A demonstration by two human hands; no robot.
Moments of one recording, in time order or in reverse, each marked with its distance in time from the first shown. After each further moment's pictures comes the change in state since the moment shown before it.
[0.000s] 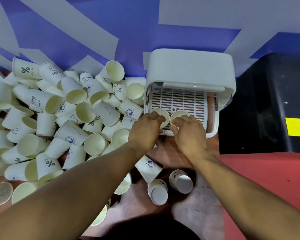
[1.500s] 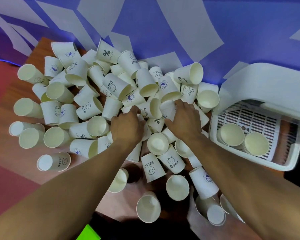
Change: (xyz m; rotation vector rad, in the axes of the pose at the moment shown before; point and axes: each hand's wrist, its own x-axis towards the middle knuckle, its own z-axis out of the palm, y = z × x) left_hand -0.104 -0.205 -0.064 -0.031 0.185 -0.717; right_hand 0.078 -0.207 0.078 0.010 -0.208 -0.173
